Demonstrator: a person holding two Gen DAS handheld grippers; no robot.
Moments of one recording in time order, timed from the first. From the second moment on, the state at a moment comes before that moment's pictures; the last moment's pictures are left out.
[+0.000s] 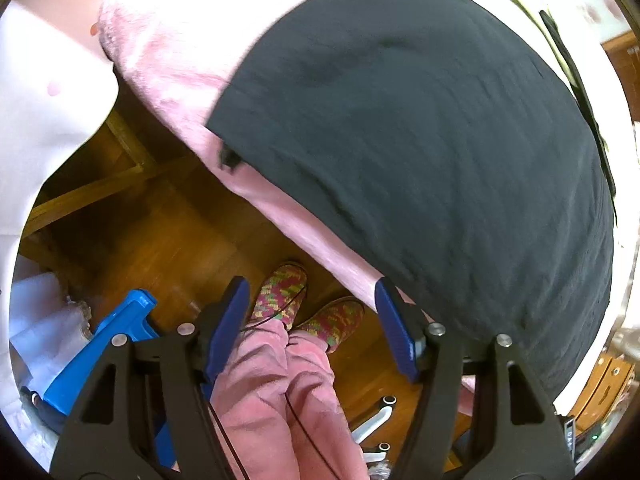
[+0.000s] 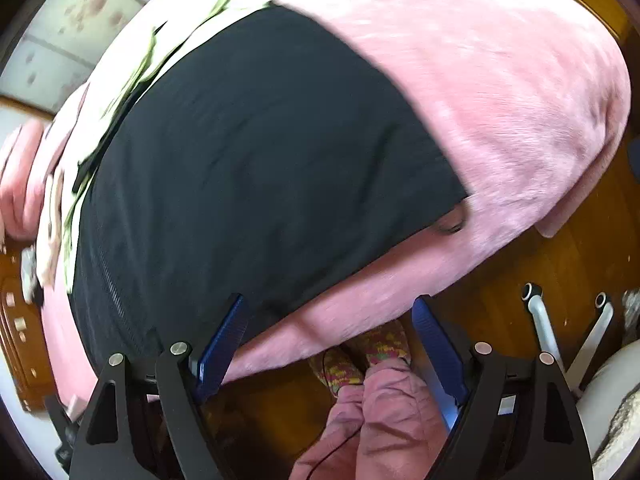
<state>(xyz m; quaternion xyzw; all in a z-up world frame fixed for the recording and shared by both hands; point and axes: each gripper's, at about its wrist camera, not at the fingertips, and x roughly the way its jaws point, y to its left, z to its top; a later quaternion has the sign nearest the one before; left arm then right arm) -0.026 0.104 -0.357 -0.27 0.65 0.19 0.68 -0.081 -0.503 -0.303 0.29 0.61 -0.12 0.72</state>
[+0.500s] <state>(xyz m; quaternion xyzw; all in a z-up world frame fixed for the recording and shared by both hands) 0.007 0.145 -0.345 -0.20 0.68 0.08 0.70 -0.034 -0.563 -0.319 0.27 0.62 -0.09 0.73</state>
